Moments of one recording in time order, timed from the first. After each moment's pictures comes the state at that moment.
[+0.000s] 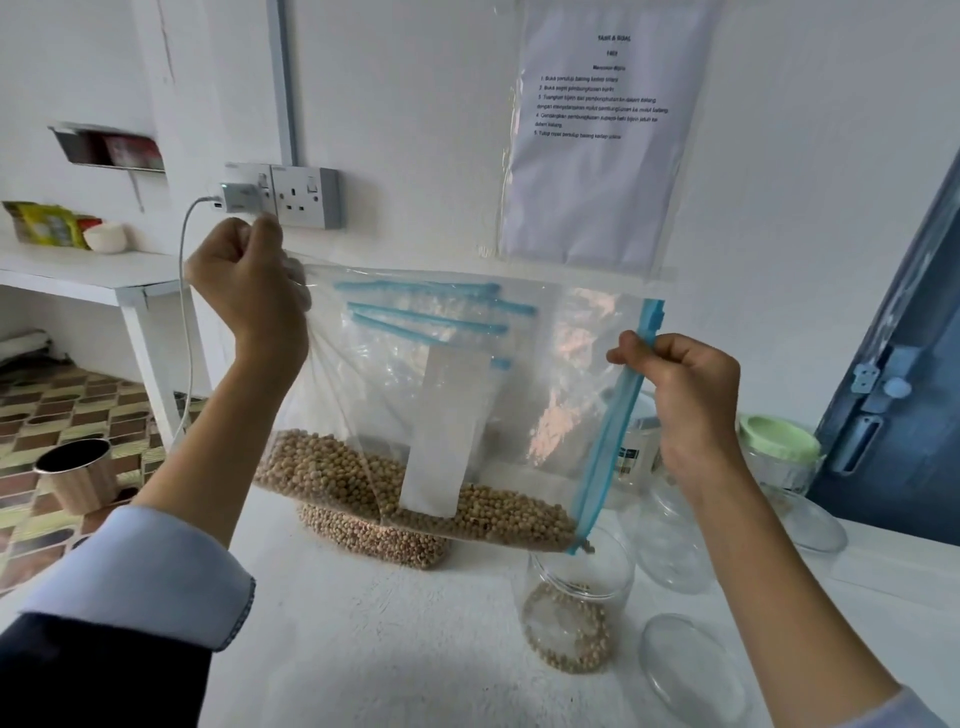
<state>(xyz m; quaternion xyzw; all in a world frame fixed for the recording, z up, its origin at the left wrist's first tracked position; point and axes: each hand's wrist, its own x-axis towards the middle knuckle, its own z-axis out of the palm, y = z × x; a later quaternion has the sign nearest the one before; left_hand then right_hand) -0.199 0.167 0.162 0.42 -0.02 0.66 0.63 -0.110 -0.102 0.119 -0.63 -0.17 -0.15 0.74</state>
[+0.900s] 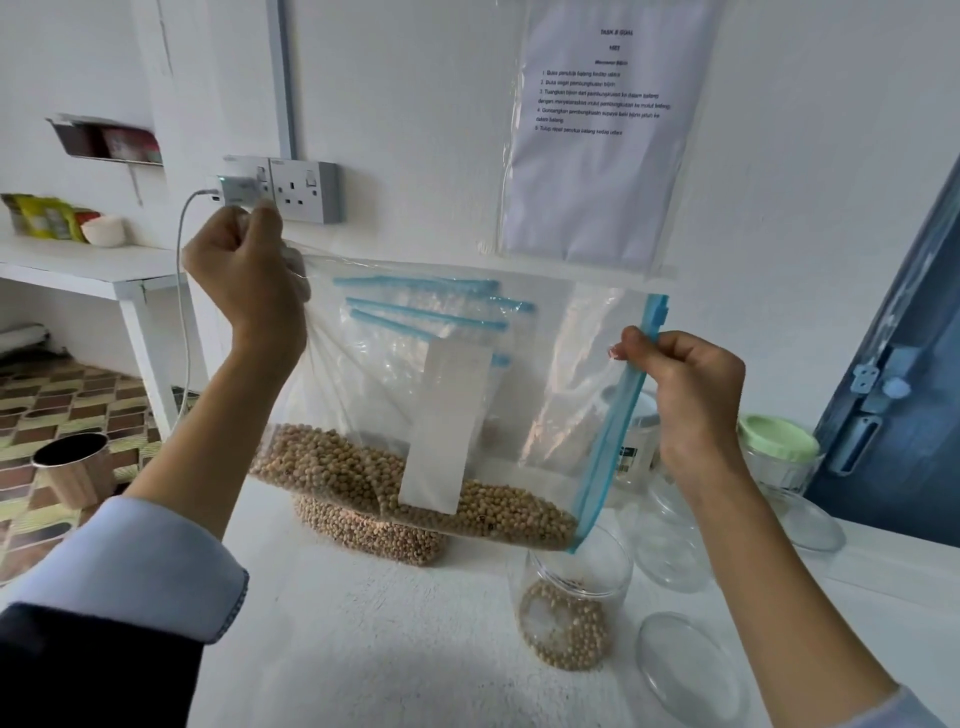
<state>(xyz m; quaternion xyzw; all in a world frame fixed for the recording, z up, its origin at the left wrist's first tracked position) -0.199 0.165 0.165 0.43 -0.01 0.66 0.62 -0.109 -0.102 0.119 -0.62 -0.16 -0.16 0.75</state>
